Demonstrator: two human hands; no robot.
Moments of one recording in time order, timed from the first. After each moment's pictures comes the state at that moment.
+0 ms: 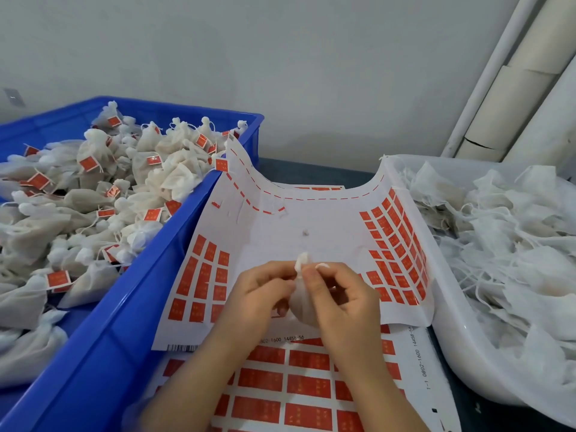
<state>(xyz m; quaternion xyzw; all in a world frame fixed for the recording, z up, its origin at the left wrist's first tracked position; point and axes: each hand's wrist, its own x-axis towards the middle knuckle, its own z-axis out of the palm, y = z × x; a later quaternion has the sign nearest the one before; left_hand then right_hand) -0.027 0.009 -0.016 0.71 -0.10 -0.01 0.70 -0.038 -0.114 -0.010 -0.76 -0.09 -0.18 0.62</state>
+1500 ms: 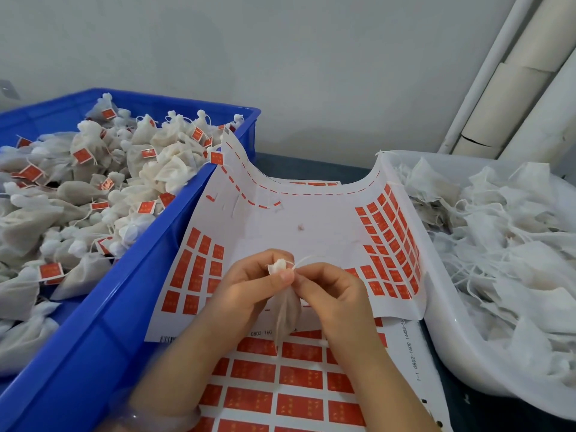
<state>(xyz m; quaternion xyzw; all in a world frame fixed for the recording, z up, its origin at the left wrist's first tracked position) -0.023 0.015 -0.016 0.61 -0.17 -0.07 0.77 -0.035 -0.124 -0.013 -0.73 -0.09 -0.02 0.67</state>
